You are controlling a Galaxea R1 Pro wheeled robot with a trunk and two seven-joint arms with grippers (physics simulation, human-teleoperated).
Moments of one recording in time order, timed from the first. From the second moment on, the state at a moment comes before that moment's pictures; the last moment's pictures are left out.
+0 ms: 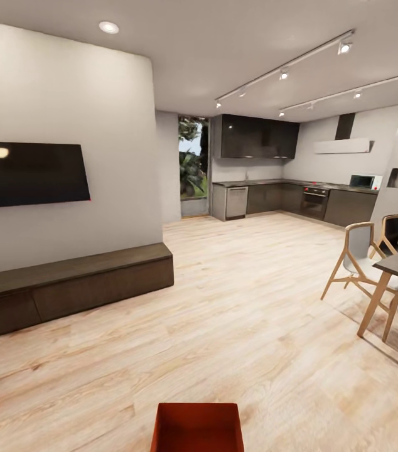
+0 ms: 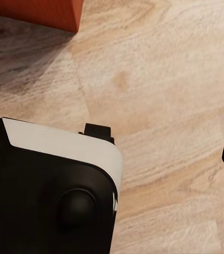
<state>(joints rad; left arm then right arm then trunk) 0.00 0.00 0.01 -0.04 0.26 -0.10 0.01 -0.10 -0.02 0.43 0.03 -0.23 -0.23 -0.04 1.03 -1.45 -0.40</state>
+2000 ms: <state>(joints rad) 0.00 0.01 0.01 -0.04 0.25 -0.11 0.01 -0.10 -0.02 0.42 0.03 -0.23 -0.23 -0.03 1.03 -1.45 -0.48</state>
